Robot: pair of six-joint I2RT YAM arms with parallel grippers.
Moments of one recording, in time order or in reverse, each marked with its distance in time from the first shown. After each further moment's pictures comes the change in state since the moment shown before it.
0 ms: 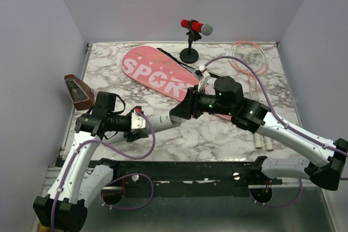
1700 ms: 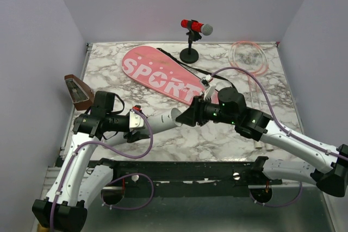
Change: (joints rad) left arm 0.001 -0.013 0.035 -0.031 0.066 -0.056; right arm 0.000 -0.114 -0.196 0.035 0.069 0.056
